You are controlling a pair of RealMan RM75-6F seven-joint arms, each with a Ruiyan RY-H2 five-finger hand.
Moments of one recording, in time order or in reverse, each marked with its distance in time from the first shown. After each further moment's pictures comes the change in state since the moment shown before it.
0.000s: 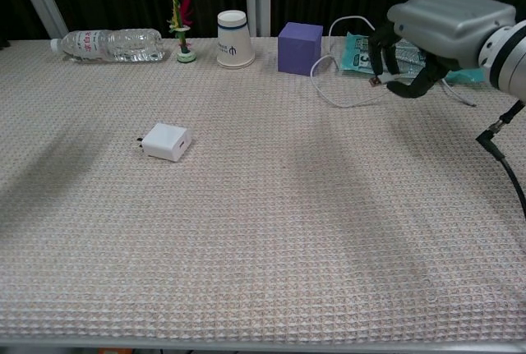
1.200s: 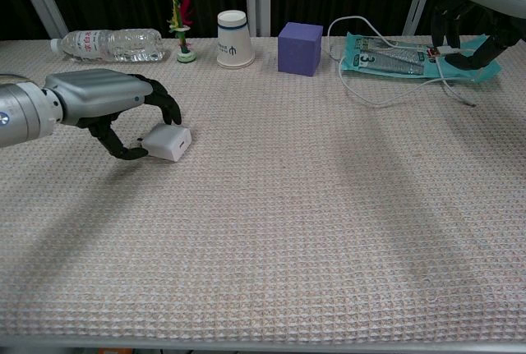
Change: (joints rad) left arm -0.363 -0.421 -0.036 0.284 -0.256 -0.309 0.186; right arm -0.033 0.128 -0.012 -0.027 0.062 0.027 0.118
